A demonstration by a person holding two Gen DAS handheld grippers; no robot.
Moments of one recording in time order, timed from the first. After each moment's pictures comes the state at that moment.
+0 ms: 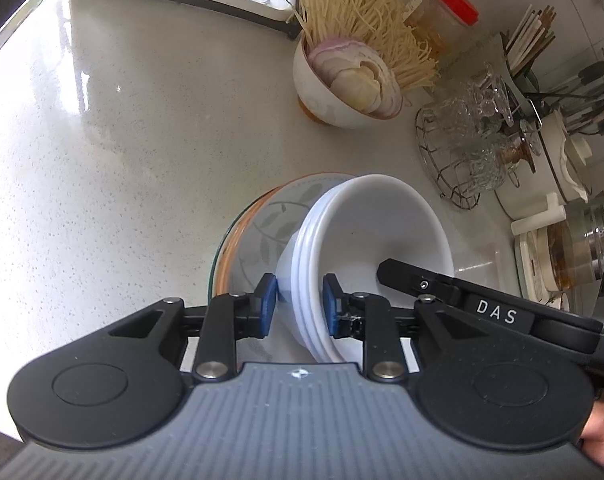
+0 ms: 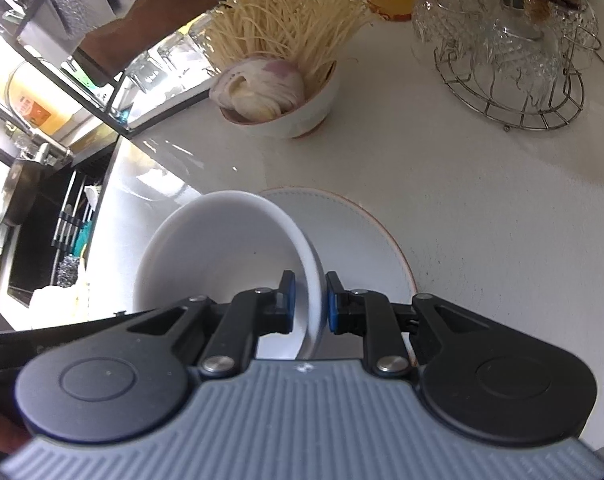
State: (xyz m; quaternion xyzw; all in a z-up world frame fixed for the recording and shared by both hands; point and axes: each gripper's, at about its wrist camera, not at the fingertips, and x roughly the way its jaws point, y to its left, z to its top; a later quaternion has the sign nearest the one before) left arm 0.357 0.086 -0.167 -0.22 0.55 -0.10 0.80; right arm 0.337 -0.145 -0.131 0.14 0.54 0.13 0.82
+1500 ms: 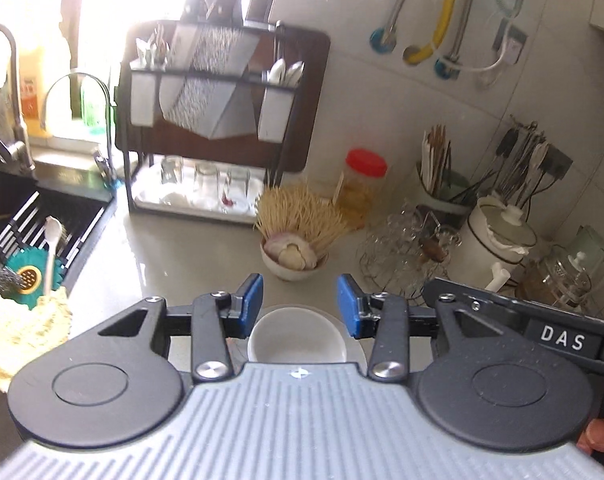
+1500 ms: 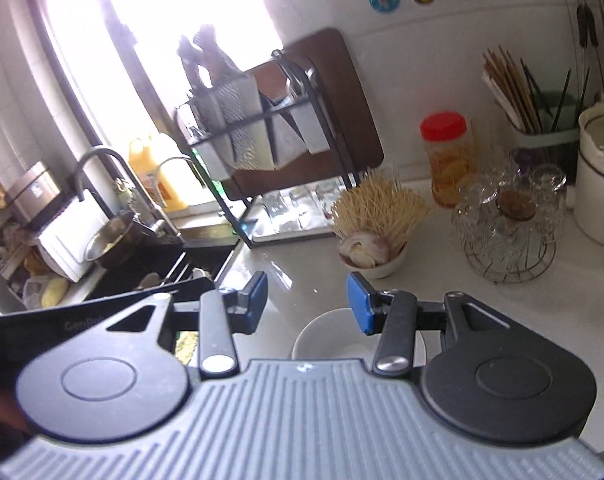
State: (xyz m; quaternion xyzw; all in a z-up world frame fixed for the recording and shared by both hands) left arm 0.201 0.044 0.036 -0.11 0.31 -0.04 0.94; right arm 0.205 -0.194 0.044 0.13 0.31 0.23 0.91
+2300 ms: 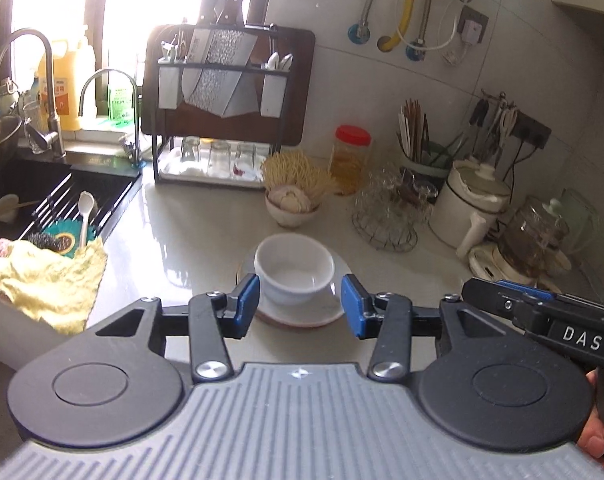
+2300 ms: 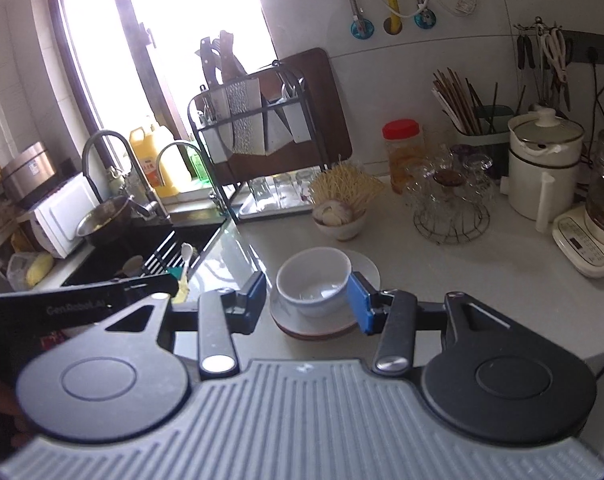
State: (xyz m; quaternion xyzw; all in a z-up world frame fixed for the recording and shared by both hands) left arm 0.035 0.015 0.029 -0.09 0.31 -0.03 0.95; right arm 0.057 -0.226 0.038 0.09 0.29 0.18 0.93
